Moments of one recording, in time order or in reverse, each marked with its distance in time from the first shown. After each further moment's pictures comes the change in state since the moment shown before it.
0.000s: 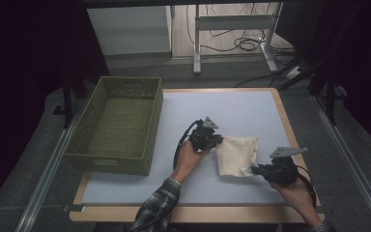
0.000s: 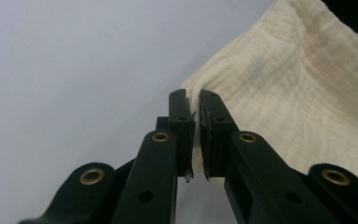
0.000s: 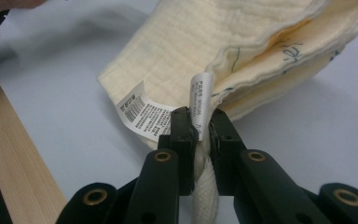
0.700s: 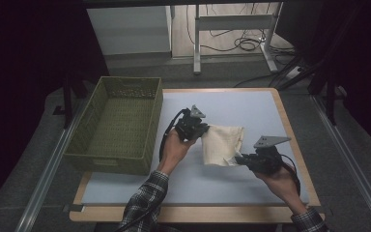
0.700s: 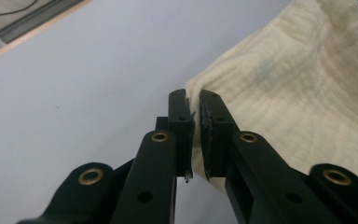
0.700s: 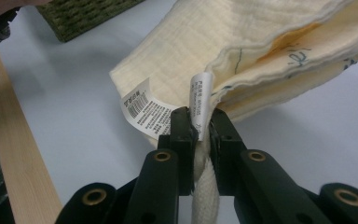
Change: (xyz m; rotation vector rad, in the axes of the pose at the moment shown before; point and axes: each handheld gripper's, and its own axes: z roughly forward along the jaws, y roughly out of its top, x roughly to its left) left arm 0.025 0.016 -0.051 0.017 0.126 0.036; right arm 0.024 0.049 0.018 -0.048 0.044 -0.084
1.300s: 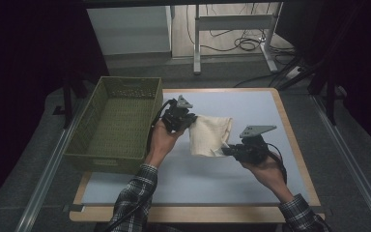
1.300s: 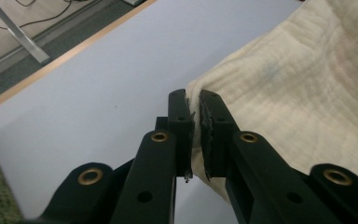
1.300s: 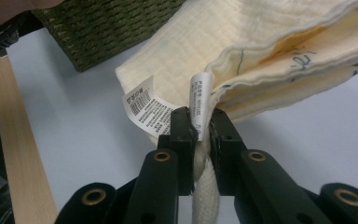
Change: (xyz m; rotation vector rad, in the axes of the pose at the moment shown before) left arm 0.031 0.006 -0.035 -0.007 0.073 0.008; right arm 0.013 0.043 0.020 -0.026 0.038 -0.040
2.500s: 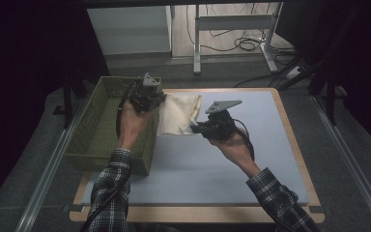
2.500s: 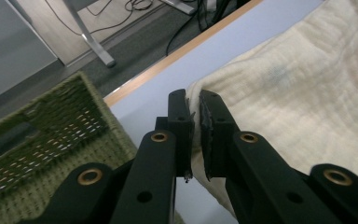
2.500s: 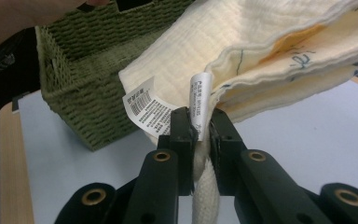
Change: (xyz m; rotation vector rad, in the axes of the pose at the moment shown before) left arm 0.074 0.006 -0.072 -0.015 0.189 -0.025; right arm 0.025 0.093 0.053 -0.078 0.037 -0.060
